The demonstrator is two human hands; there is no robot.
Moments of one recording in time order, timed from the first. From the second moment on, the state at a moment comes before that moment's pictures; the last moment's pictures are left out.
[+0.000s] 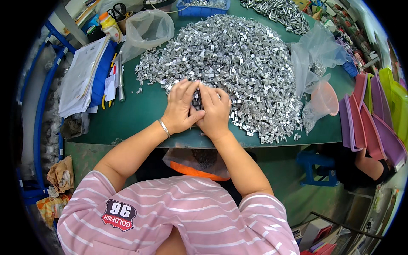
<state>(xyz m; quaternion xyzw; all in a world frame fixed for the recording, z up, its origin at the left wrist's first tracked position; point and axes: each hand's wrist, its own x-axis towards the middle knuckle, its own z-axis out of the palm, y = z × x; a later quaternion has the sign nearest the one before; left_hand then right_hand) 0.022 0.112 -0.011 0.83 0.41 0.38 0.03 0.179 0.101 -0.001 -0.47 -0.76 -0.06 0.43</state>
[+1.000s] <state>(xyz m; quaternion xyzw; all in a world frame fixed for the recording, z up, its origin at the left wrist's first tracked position) 0.022 0.010 -0.009 0.71 0.45 0.40 0.38 0.230 -0.011 -0.016 -0.51 -0.70 0.14 0.47</state>
